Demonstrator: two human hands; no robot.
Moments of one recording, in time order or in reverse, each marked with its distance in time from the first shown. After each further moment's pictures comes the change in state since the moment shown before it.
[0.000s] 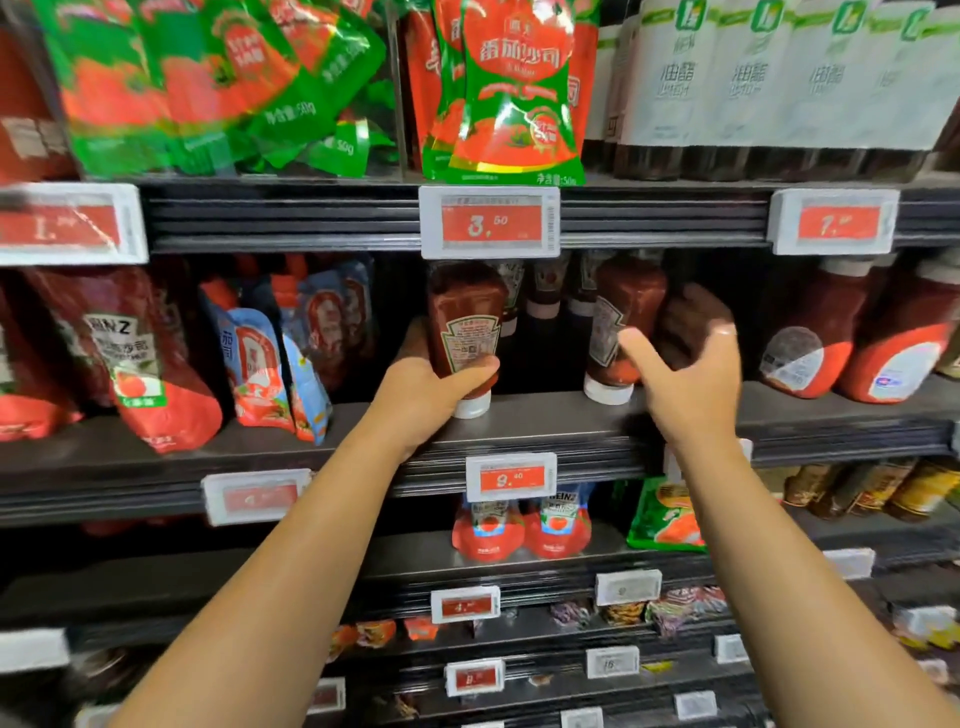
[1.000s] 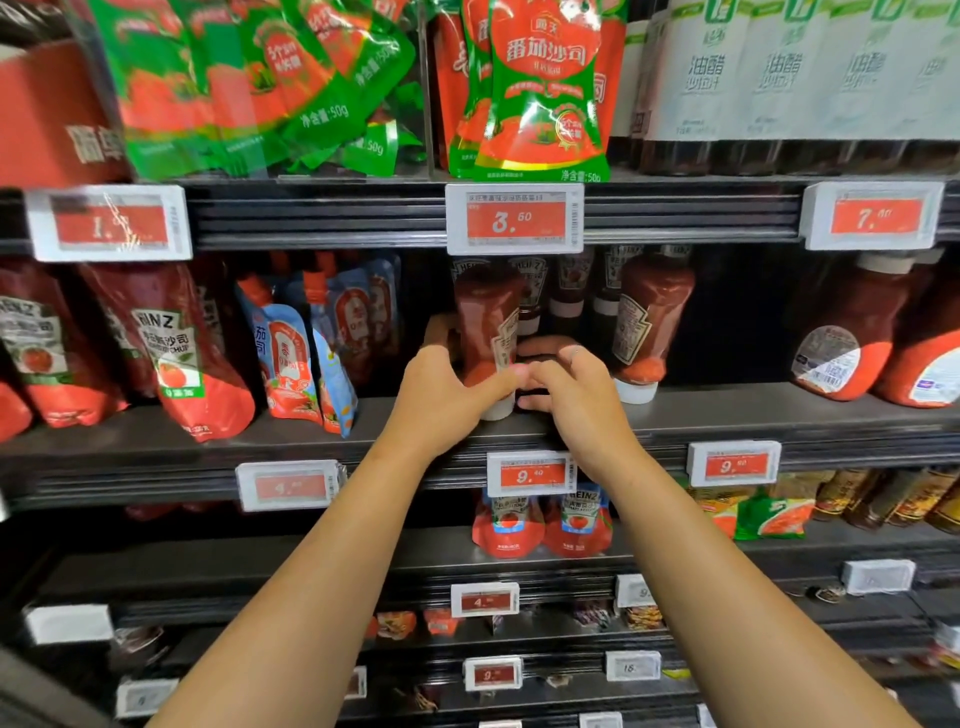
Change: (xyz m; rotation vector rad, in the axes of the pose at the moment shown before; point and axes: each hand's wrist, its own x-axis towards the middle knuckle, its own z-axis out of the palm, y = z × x) left_hand -0.021 0.011 -0.001 0.221 0.097 0.086; right_hand -0.039 -0.006 0.090 0.175 -0.464 0.353
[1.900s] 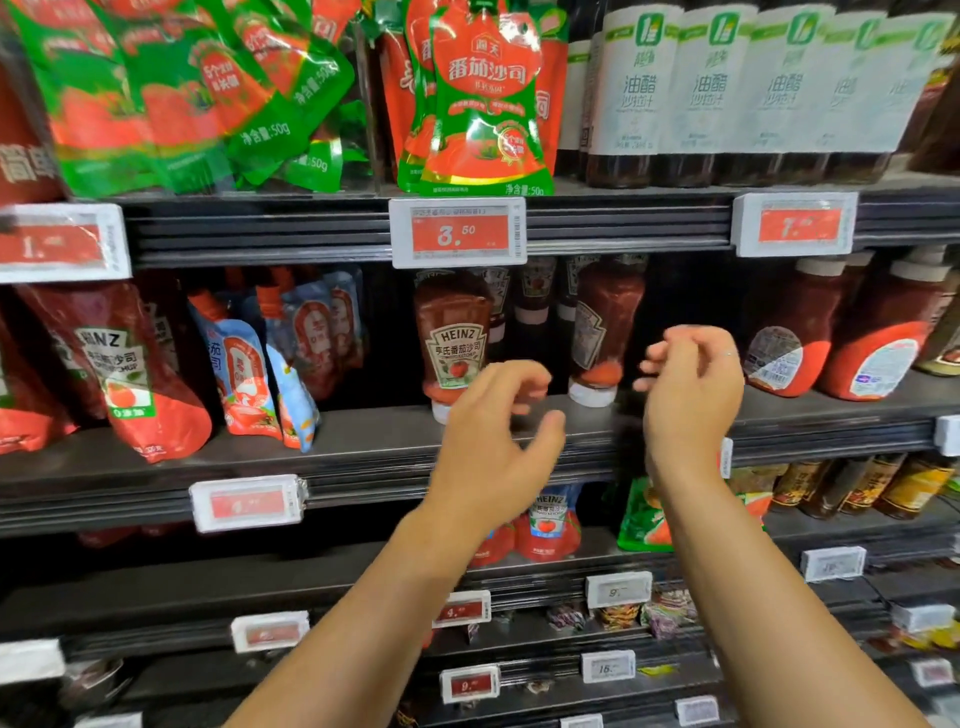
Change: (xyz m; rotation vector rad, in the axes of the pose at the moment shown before) left_hand -0.054 0.041 0.057 0.074 0.006 0.438; right_hand -0.022 -0.028 -0.086 0.102 0.674 -0.320
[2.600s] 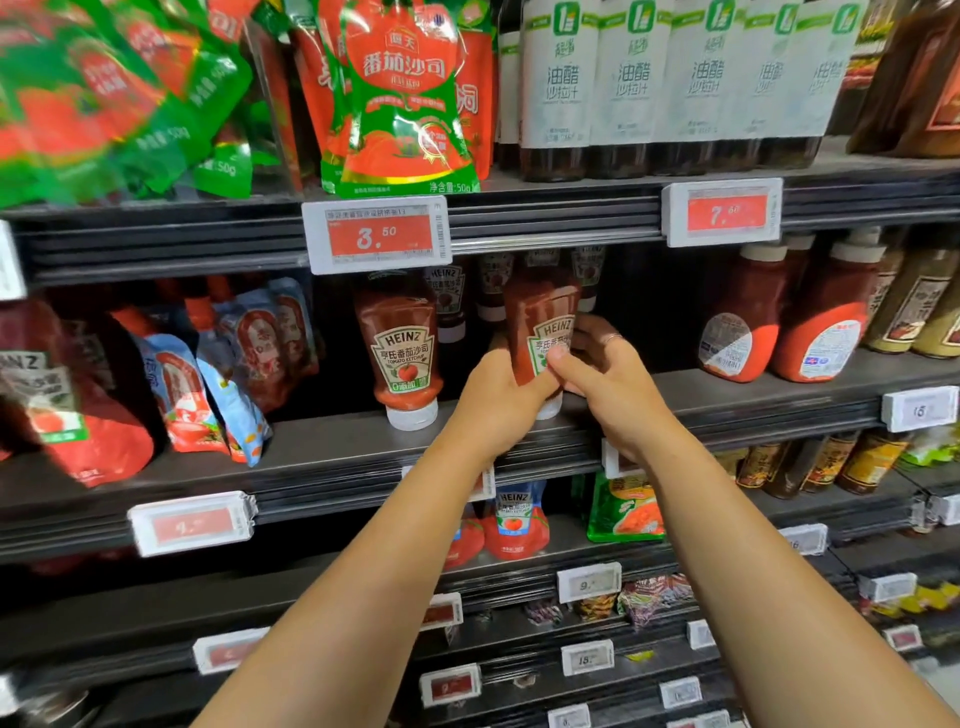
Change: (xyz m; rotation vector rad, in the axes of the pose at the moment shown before) left_hand 0.055 -0.010 0.063 -0.196 -0.206 -0.527; right_hand 0.030 0.026 -0.017 -0.072 -0.660 0.229
